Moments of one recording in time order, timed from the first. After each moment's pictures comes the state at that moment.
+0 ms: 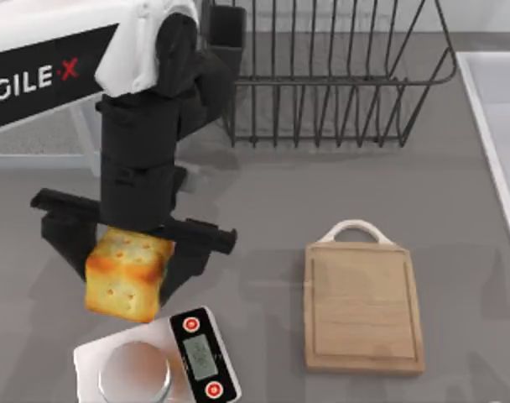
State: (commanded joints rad) left arm -0.59 1.93 1.53 -1.54 0.04 -0.35; right arm 0.00 0.00 0.00 0.00 0.00 0.00
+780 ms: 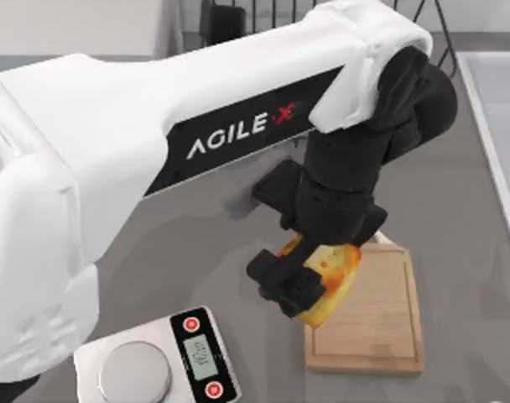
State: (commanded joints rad) left arm -0.93 2.22 2.01 -1.53 0.06 -1.82; right arm 0.00 0.00 0.00 0.00 0.00 0.00
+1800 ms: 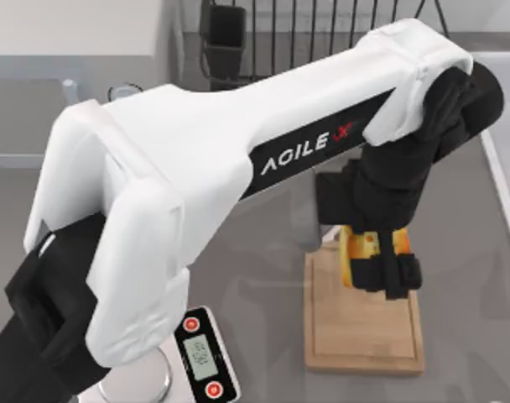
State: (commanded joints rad) left arm -0.94 2.45 2.27 -1.39 0.01 -2.48; right arm 0.00 0.00 0.00 0.00 0.00 0.00
